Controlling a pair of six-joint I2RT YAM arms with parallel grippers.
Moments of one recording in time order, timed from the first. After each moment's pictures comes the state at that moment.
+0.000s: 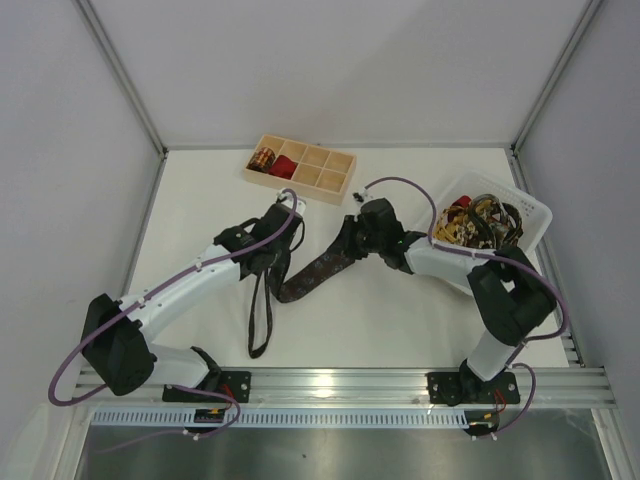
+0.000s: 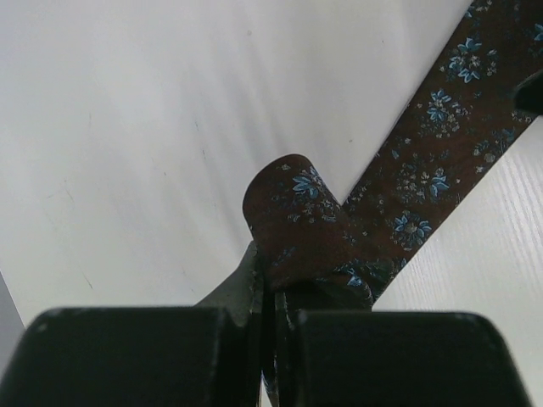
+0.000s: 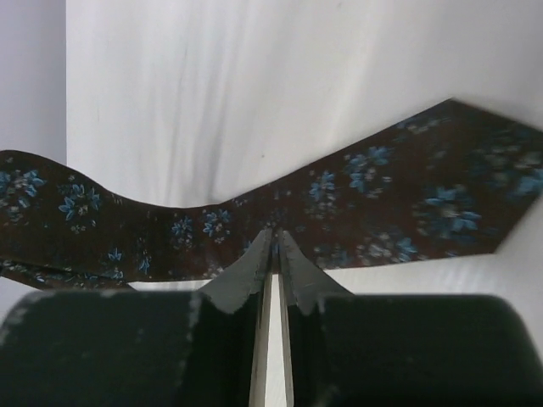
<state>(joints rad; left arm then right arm) -0.71 1.34 1.08 -0.71 -0.45 -0.15 0.64 1.67 0.97 0.11 -0.25 0.73</state>
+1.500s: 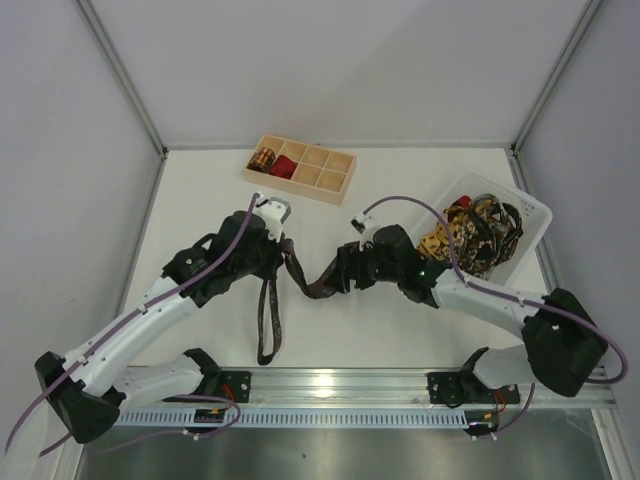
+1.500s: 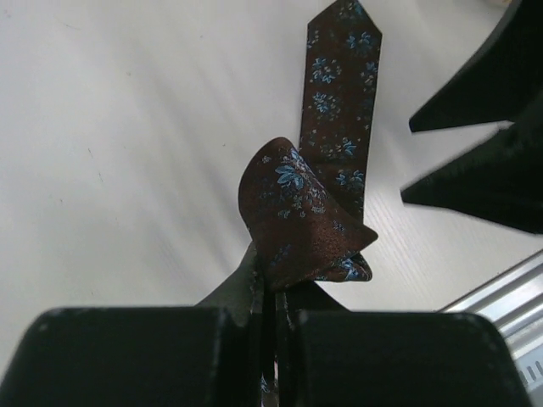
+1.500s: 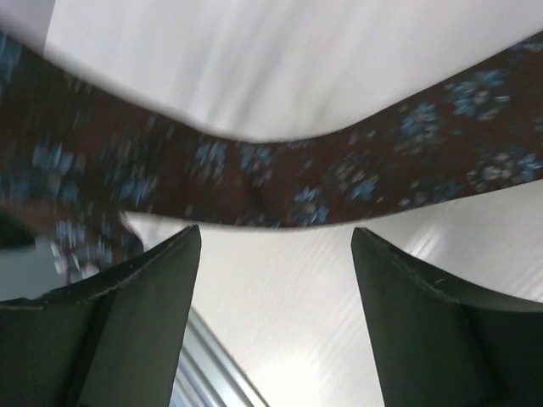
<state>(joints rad) -0.71 1.04 1.02 -0.71 -0.13 -0.21 0.74 1.40 0.78 0.04 -0.27 0.54</state>
